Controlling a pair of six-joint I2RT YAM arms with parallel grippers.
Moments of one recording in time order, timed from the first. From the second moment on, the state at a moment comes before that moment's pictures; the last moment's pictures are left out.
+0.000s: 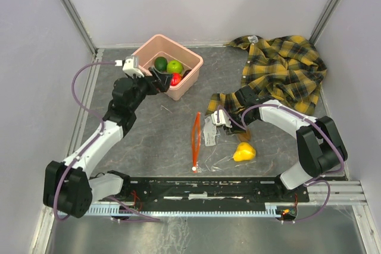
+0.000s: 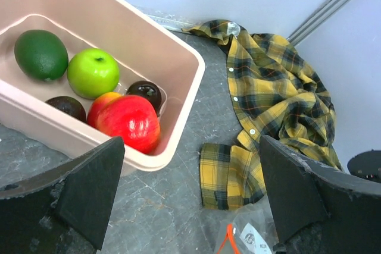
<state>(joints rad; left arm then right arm) -0.31 1.19 0.81 0.30 0.11 -0.50 0.45 1.56 0.95 -0.69 -0.63 -1.25</state>
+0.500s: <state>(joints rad) -0.32 1.10 0.61 0.46 0.42 -0.61 0.44 1.52 0.95 -0.70 -0.64 -1.26</state>
